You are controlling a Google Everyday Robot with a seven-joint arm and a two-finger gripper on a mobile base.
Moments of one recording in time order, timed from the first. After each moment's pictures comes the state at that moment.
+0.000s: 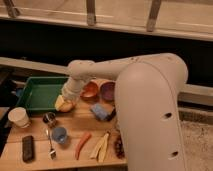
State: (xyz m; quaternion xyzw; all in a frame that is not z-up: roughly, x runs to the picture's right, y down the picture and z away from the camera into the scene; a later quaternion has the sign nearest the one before) arm -0.213 0.077 0.762 -0.45 -0.03 0.47 0.76
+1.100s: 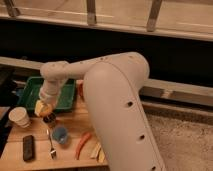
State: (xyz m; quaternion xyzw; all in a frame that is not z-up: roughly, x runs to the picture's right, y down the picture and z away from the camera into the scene) arm -0.309 0.103 0.764 -0.48 -0.05 0.38 0.79
